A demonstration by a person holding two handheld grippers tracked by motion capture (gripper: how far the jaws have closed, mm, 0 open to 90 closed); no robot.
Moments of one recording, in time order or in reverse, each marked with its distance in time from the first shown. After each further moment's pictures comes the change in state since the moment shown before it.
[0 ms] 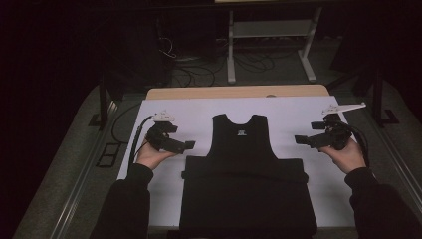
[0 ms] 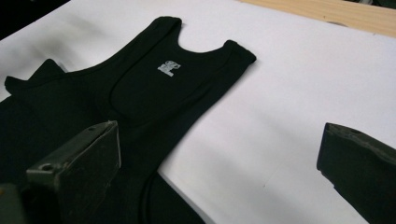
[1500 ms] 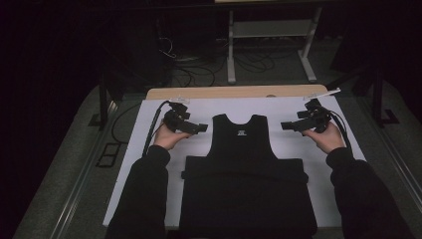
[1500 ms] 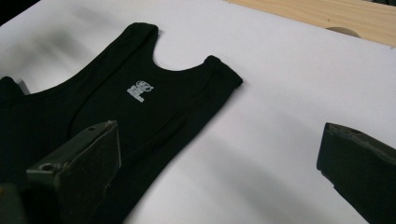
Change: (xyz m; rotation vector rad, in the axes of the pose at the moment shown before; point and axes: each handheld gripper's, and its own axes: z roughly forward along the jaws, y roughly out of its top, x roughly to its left) left arm 0.029 0.041 0.061 0.024 -0.005 -0.029; right arm -0.028 0.035 0.058 0.053 0.002 0.023
